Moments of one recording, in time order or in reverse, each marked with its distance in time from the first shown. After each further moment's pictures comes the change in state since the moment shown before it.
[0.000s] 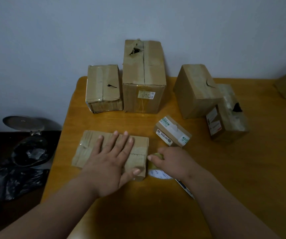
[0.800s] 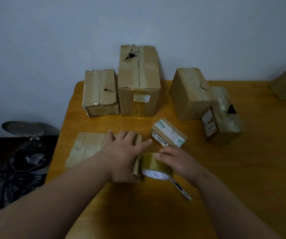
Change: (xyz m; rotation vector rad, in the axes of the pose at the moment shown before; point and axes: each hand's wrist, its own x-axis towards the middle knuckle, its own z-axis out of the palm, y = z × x) left_hand 0.044 0.027 -0.050 0.039 -0.144 0.117; right_hand -0.024 0.016 -0.019 0.627 -0.076 0.018
